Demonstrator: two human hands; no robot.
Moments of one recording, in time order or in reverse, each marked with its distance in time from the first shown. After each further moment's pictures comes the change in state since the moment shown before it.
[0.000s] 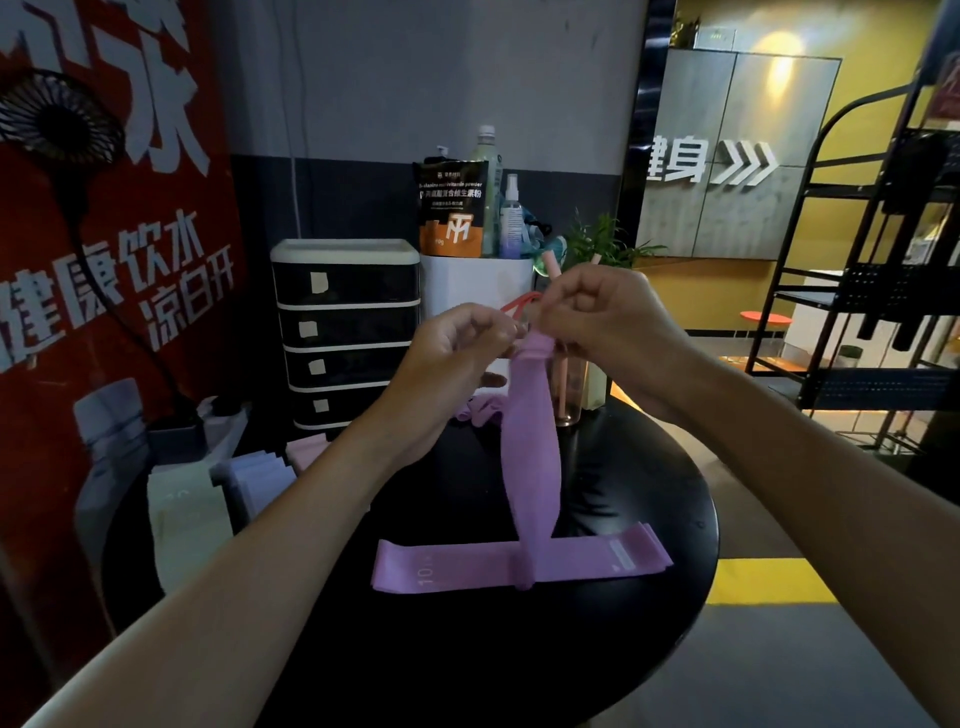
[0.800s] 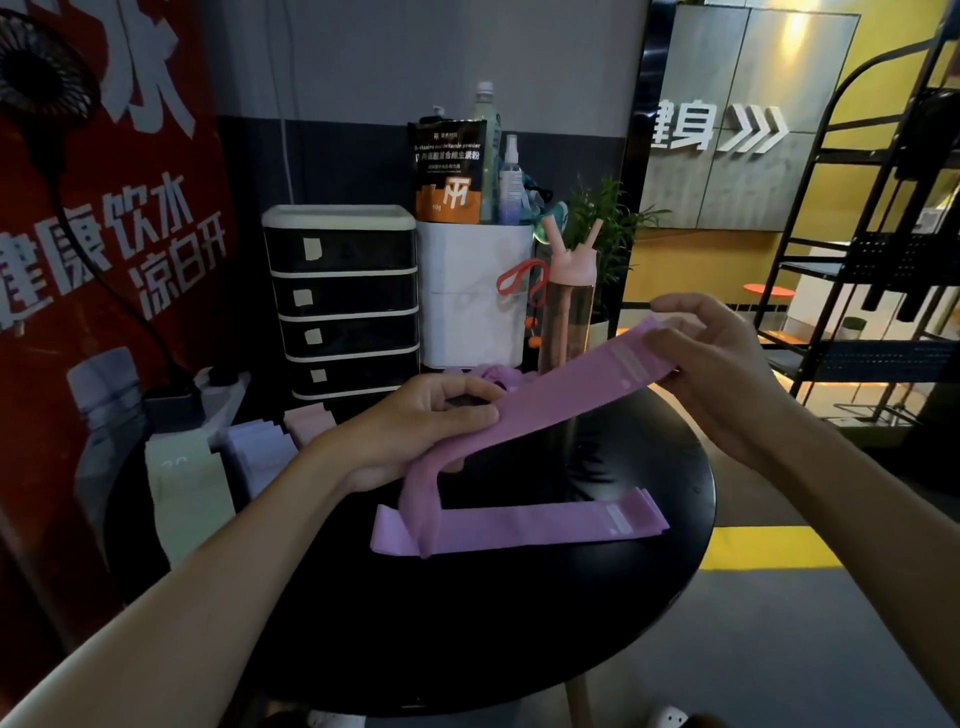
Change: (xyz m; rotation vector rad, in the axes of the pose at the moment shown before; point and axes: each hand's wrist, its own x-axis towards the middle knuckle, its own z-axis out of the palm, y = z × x) left_hand -0.034 -0.044 -0.024 -0.003 -0.325 -0.361; right_hand -0.043 0.064 -0.048 0.251 0.247 0.223
